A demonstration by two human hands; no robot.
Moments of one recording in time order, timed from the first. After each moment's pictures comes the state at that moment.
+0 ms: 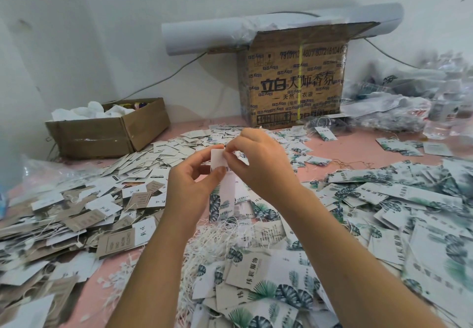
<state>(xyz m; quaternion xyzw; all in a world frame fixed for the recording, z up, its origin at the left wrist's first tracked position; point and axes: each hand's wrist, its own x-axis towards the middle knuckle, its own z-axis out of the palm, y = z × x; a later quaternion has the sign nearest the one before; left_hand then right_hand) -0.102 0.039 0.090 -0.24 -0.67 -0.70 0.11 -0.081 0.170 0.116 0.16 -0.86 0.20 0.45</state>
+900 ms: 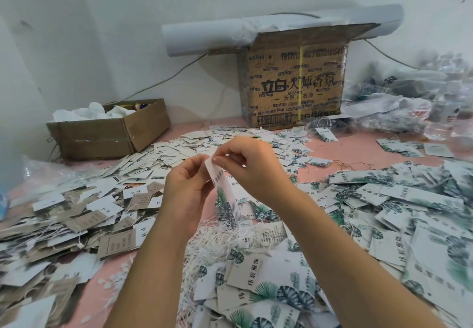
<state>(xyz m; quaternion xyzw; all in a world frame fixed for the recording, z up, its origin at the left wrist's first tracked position) -0.105 0.039 0.092 -0.16 -0.54 -0.83 0.01 -0.080 0.165 0.118 0.20 -0.84 0.36 0.34</state>
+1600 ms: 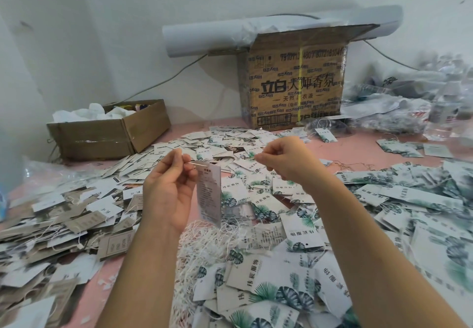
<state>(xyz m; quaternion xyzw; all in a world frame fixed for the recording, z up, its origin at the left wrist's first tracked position) -0.110 0.025 0.101 -0.07 -0.37 -0.93 0.03 -0.088 0.220 0.121 -0.02 -0.88 0.45 0.16</state>
